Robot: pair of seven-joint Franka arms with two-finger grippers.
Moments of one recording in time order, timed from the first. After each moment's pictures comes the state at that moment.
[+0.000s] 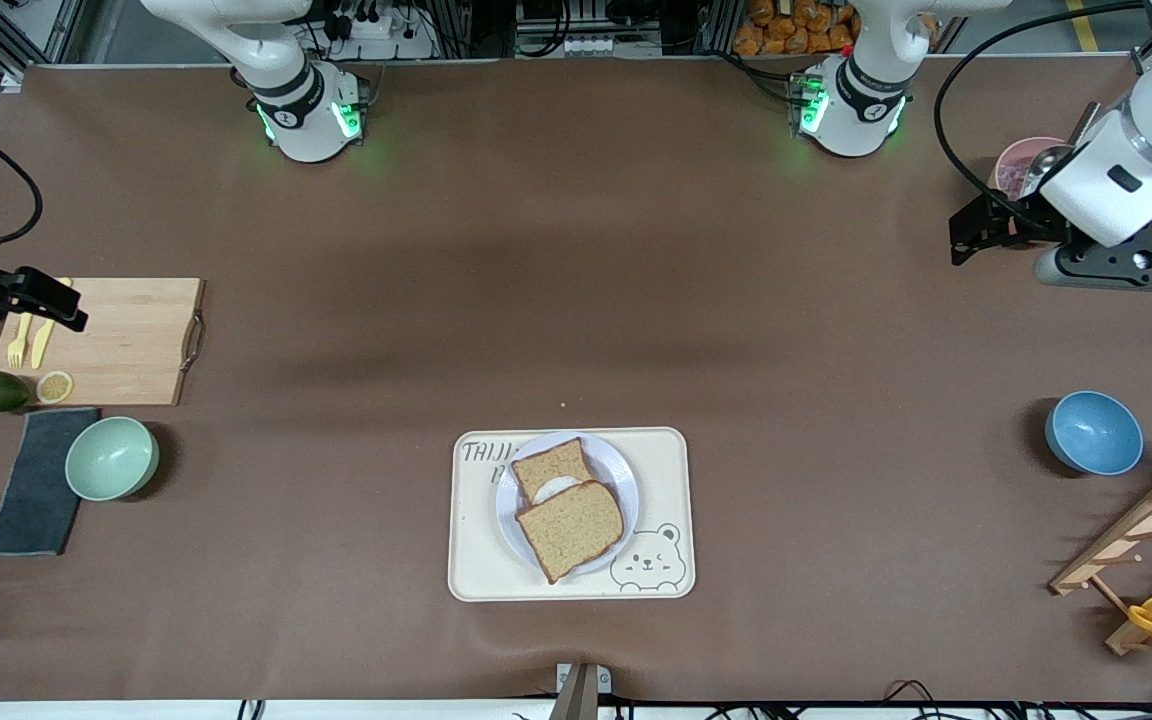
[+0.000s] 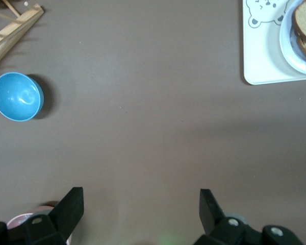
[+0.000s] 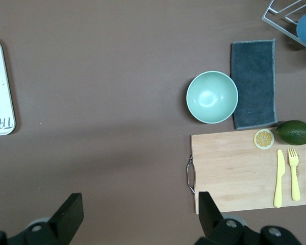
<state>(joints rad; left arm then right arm) -0.09 0.04 -0.09 -1.51 0.00 1.51 -0.11 0.01 0.07 -0.08 -1.59 -0.02 1.68 0.01</state>
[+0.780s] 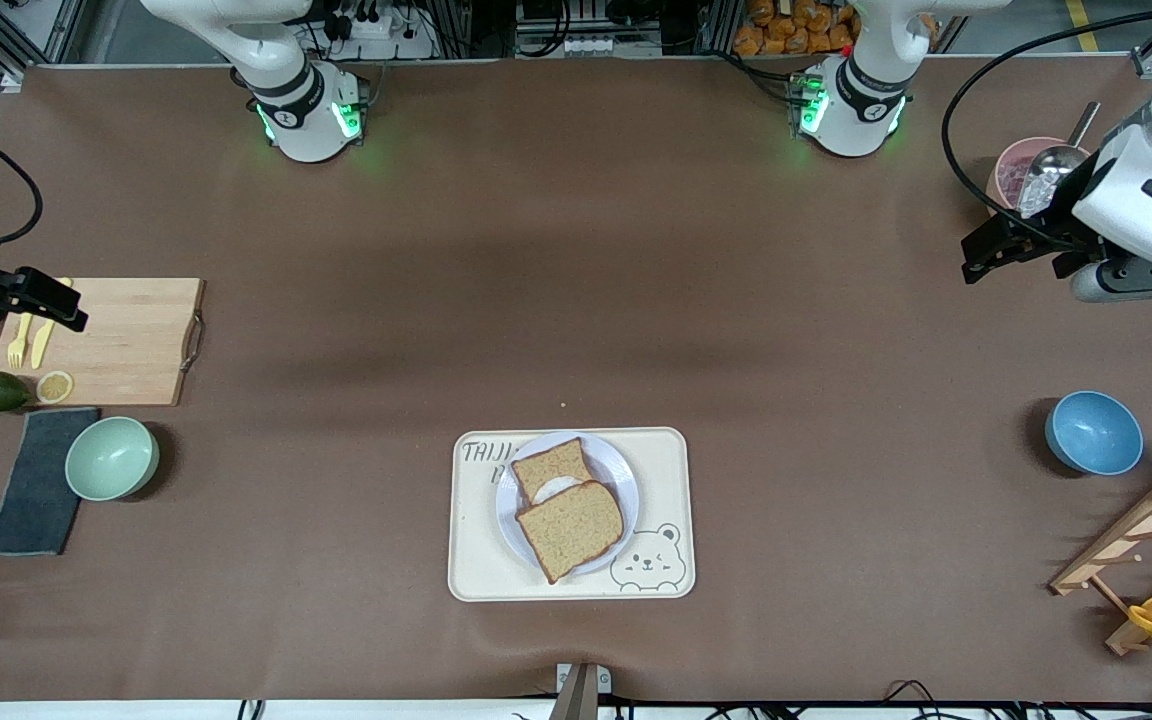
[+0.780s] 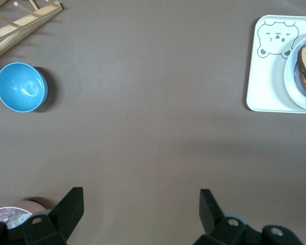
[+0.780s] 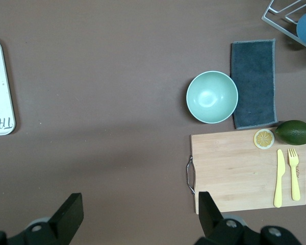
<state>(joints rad) -0.08 0.04 -0.09 -1.50 0.00 1.55 -0.23 0.01 0.07 -0.08 -1.59 -0.02 1.68 0.01</state>
